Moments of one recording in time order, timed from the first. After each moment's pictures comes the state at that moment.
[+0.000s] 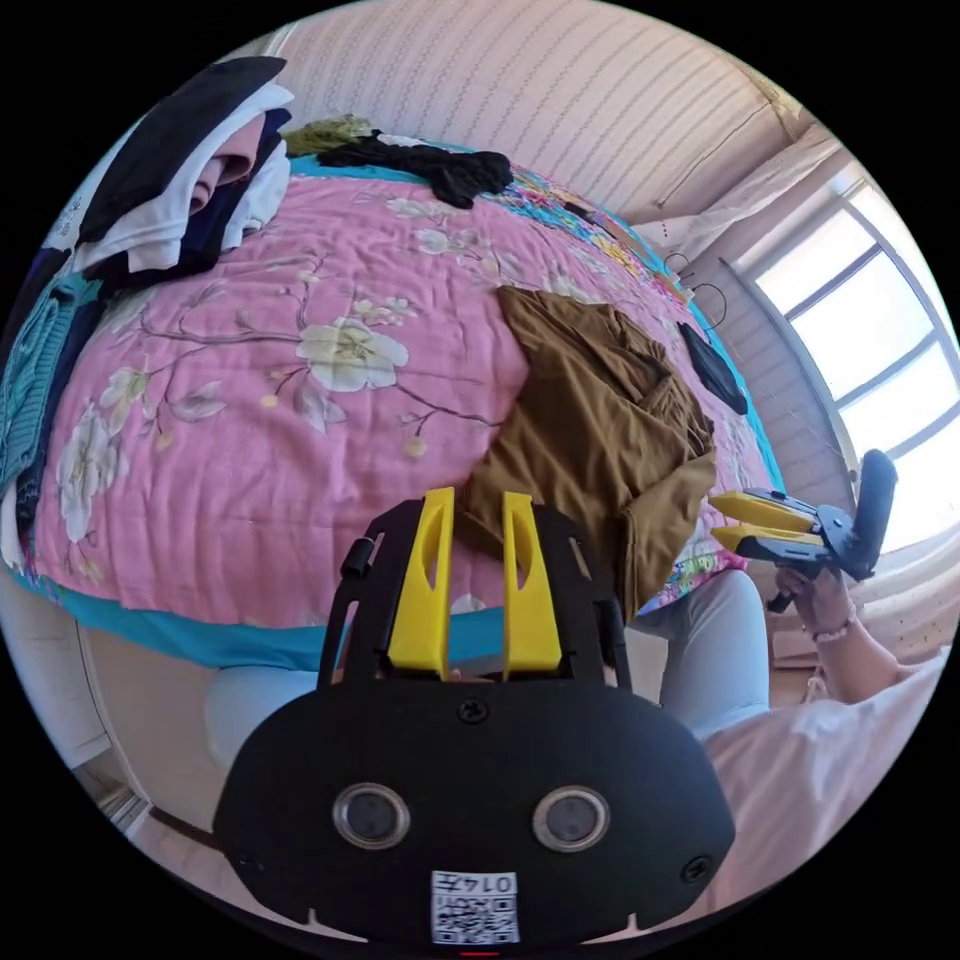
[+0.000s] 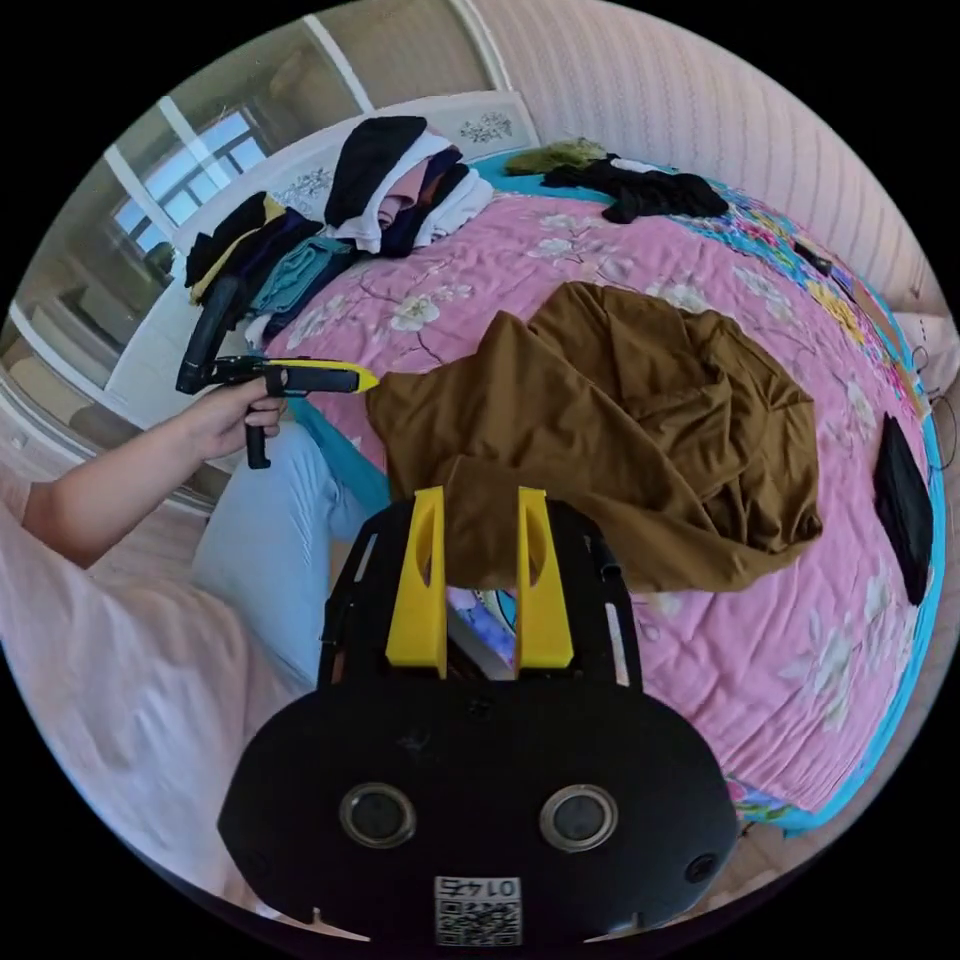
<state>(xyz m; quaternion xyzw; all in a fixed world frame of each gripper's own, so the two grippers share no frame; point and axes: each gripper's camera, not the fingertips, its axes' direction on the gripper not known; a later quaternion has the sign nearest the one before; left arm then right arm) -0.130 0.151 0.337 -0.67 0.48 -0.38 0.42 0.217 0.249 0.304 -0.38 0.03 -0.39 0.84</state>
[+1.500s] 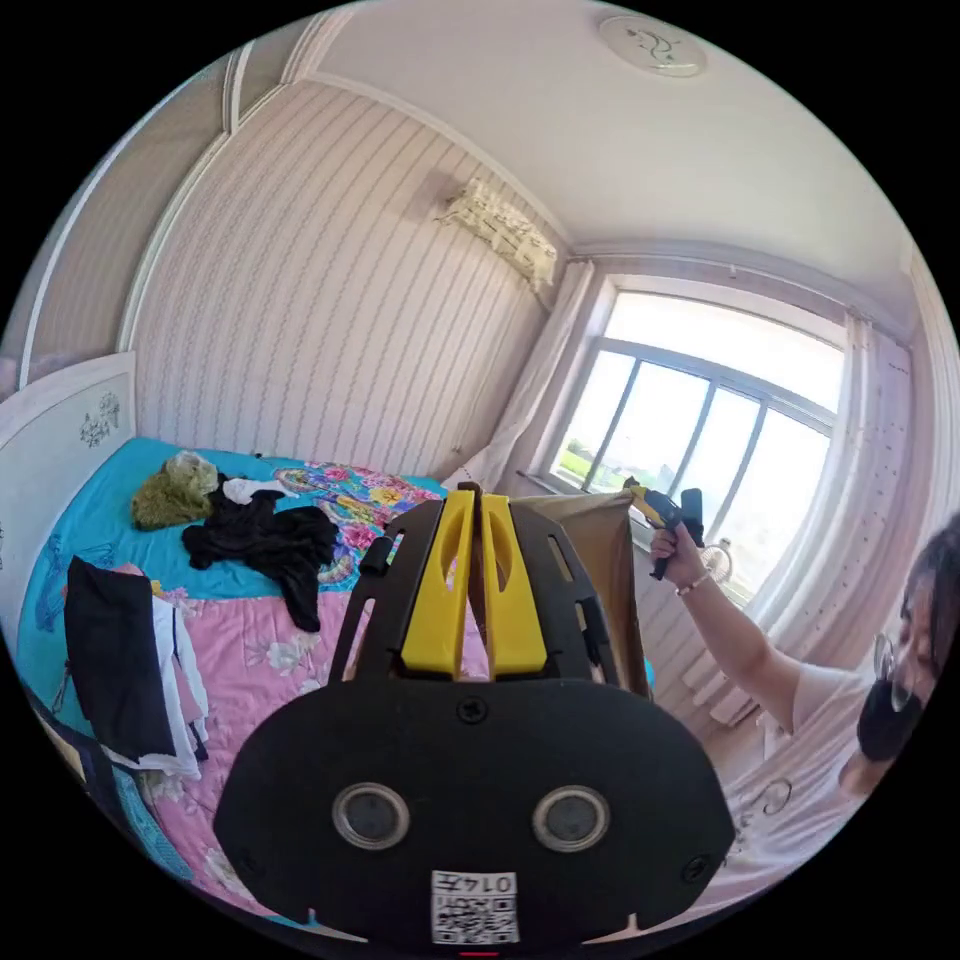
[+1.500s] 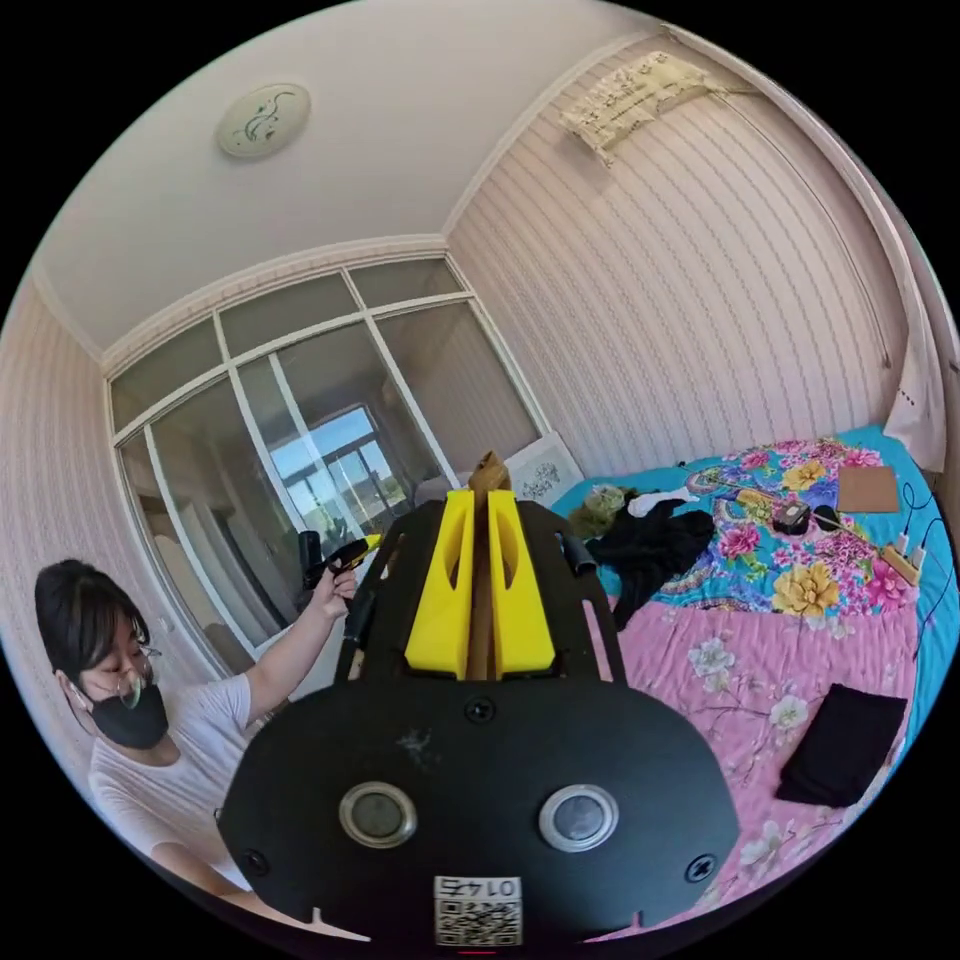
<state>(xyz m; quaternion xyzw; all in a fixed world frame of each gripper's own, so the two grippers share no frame) -0.552 -0.068 0.651 -0.31 0.51 -0.55 0.58 0.128 -0.061 0.036 -0.06 -0.29 -0.28 0.91</state>
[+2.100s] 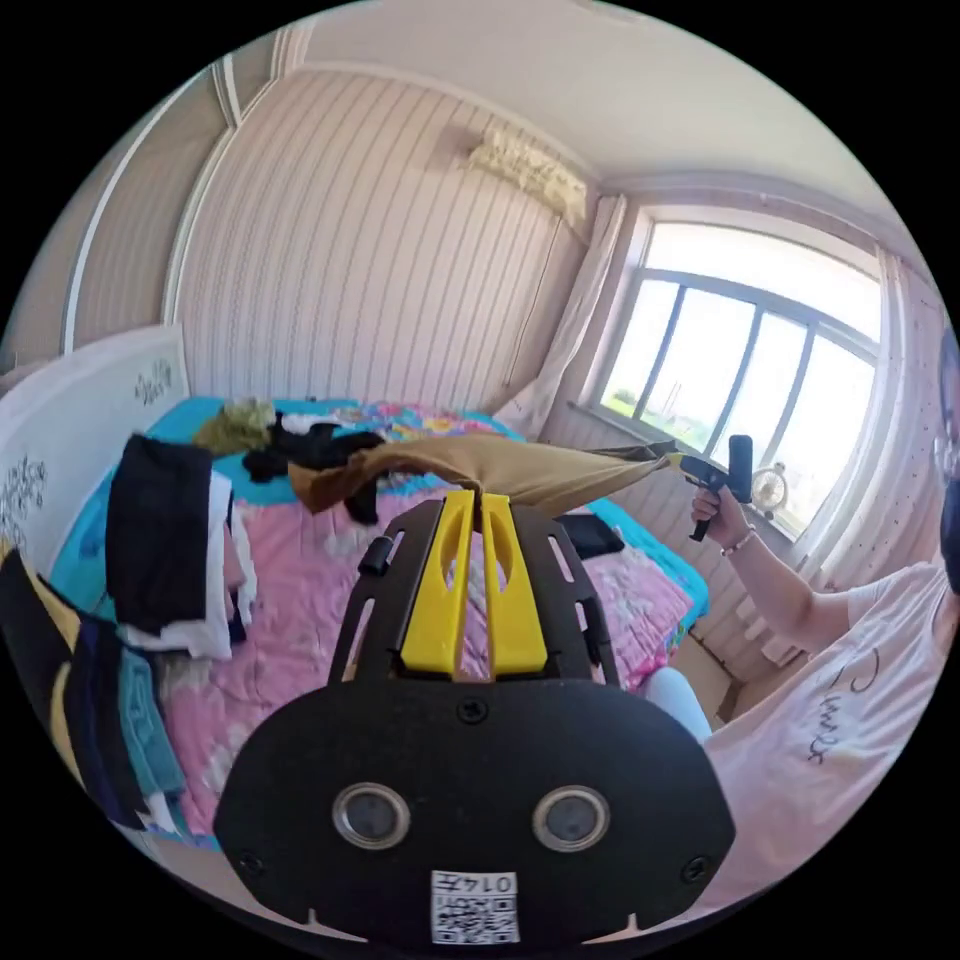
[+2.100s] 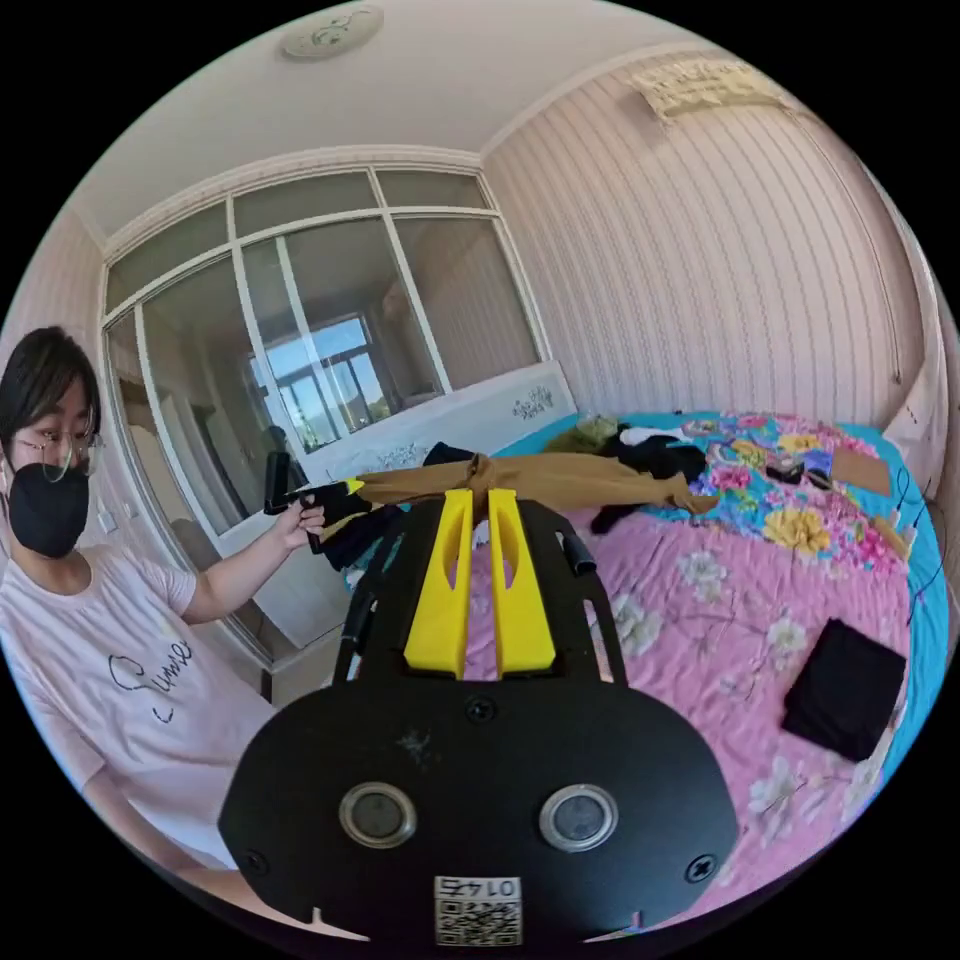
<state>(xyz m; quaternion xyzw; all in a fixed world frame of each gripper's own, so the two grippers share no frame) -0.490 0.009 0.541 -0.39 0.51 -0.47 0.61 0.178 0.052 0.113 -0.10 -0.24 -0.38 0.89</state>
